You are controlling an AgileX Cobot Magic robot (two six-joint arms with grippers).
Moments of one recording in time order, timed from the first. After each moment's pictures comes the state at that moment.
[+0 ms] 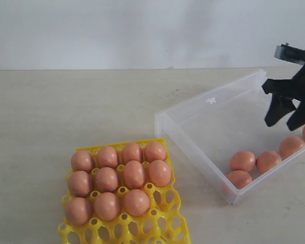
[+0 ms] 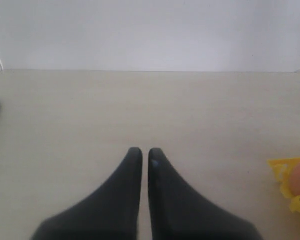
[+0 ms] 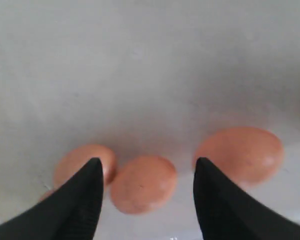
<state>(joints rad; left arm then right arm) 0.11 0.00 0.00 -0.19 0.29 0.22 -0.23 1.89 -1.34 0.38 1.09 -0.33</state>
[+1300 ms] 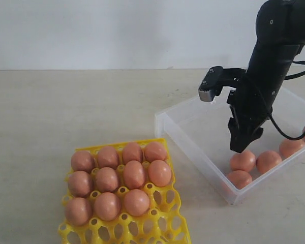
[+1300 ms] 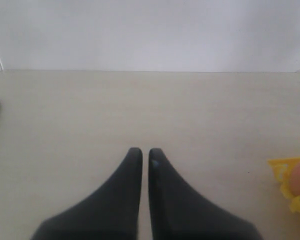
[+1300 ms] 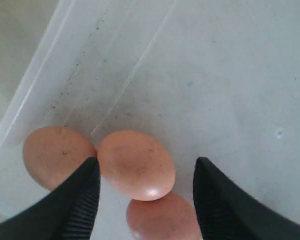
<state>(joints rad) 0.11 0.00 0.00 -0.19 0.29 0.22 0.15 1.90 -1.35 0.12 1.09 -0.95</state>
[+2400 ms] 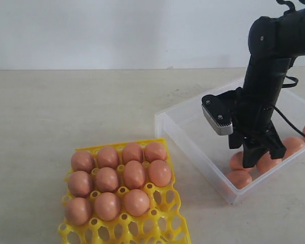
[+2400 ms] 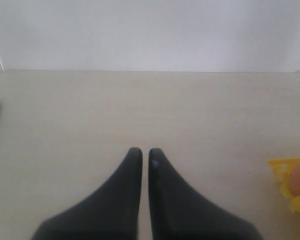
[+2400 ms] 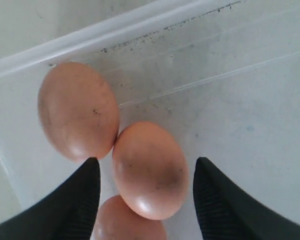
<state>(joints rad) 0.11 0.00 0.00 -0.19 0.29 0.22 0.15 1.97 -1.35 0.12 1.13 -1.57</state>
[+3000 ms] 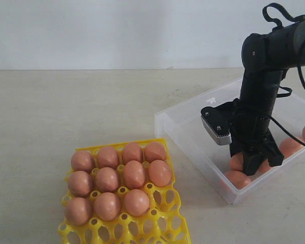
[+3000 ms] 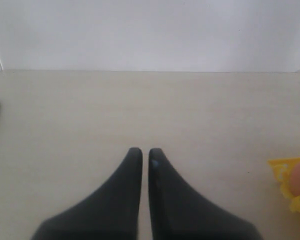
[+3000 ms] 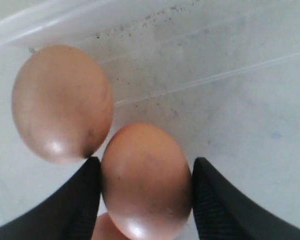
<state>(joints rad) 0.11 0.00 0.00 -0.19 0.29 0.22 0.15 2.04 -1.35 0.09 1.11 -1.57</state>
